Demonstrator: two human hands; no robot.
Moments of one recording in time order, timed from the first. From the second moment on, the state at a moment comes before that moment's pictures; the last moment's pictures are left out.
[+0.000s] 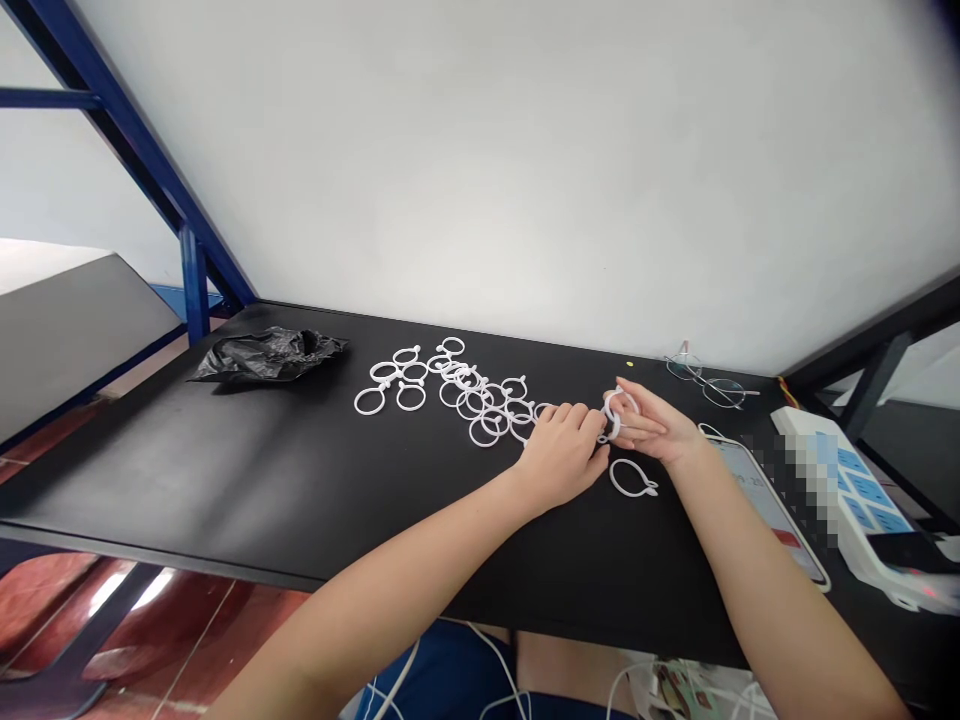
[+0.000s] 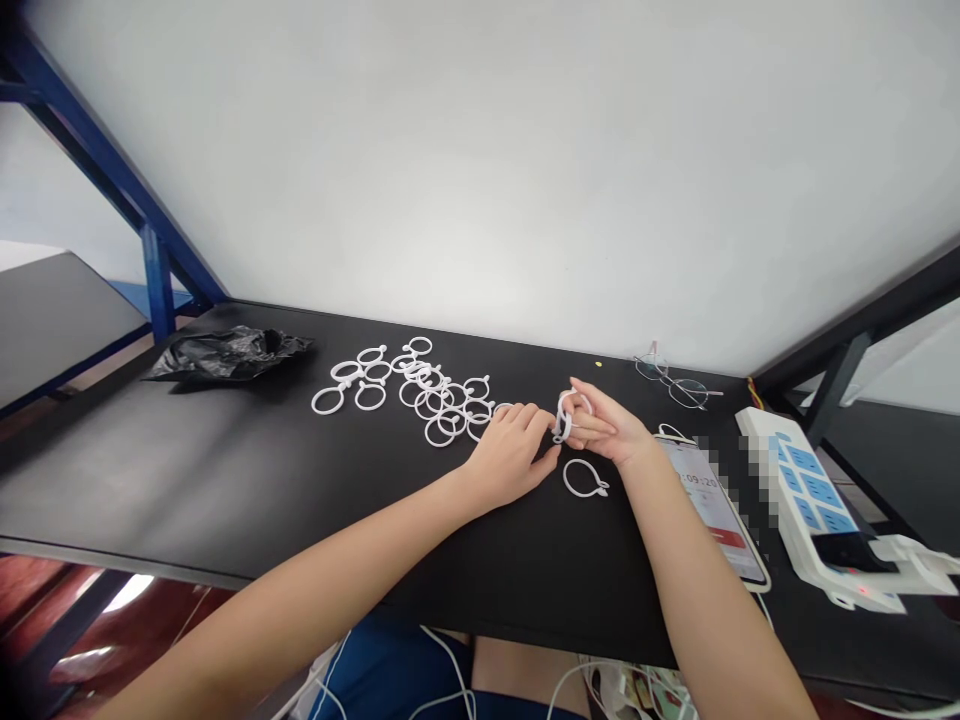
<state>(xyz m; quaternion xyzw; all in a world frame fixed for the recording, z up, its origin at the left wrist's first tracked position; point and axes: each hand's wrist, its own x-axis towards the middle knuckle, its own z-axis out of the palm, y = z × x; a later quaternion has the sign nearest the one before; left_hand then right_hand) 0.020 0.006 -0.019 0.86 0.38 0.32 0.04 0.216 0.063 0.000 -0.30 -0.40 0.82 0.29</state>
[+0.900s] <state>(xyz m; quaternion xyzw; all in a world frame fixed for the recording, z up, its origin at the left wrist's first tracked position) 0.020 0.005 -0.020 0.84 0.34 0.37 0.22 0.213 0.049 -0.010 -0.19 -0.45 0.85 0.20</state>
